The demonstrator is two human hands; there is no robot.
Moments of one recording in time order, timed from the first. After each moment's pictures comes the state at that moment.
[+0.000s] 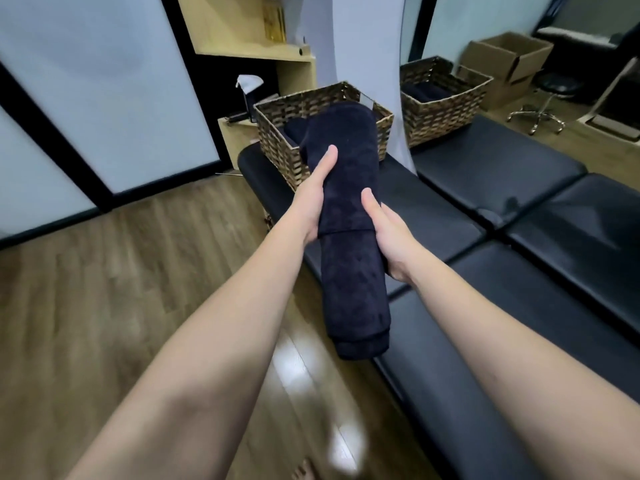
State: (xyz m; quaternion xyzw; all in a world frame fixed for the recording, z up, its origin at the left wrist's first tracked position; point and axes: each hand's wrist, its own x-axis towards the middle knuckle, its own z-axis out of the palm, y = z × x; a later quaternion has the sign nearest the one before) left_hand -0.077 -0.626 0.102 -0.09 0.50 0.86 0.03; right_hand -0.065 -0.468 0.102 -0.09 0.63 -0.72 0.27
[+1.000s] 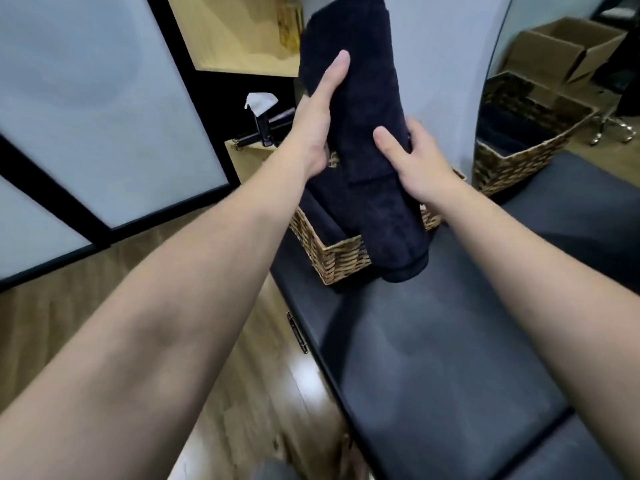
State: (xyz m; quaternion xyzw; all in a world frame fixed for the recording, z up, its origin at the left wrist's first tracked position) left_hand -0.469 -0.858 0.184 -0.06 0.57 0.82 -0.08; right_hand -0.489 -0.683 0.150 -0.24 0.77 -0.59 0.03
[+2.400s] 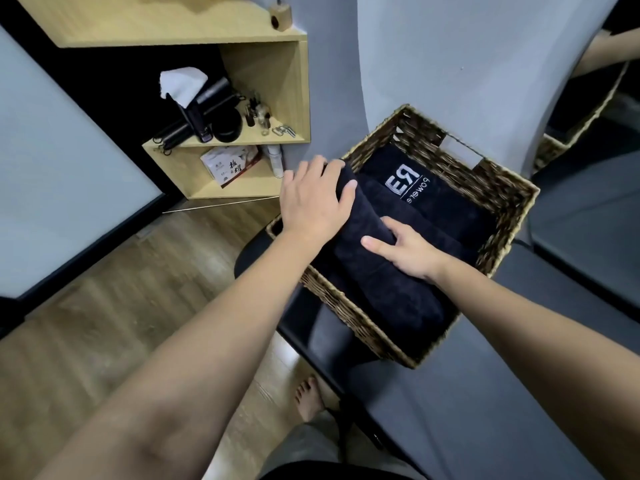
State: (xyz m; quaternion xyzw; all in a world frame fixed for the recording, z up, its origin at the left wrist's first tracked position) left_hand -0.655 -1.030 0.006 0.03 0.98 0.12 -0.16; right_hand -0.631 -0.829 -0.037 -0.05 0.79 -0.55 0.25
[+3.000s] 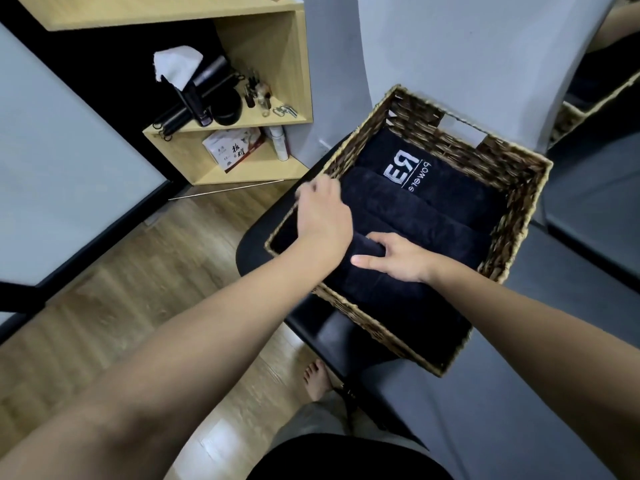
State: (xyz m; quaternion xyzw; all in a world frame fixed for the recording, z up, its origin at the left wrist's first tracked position) left_hand -0.626 -0.993 0.001 0.11 0.95 -0.26 0.14; right_hand -0.614 -0.827 -0.067 -0.09 0.81 -0.46 0.35
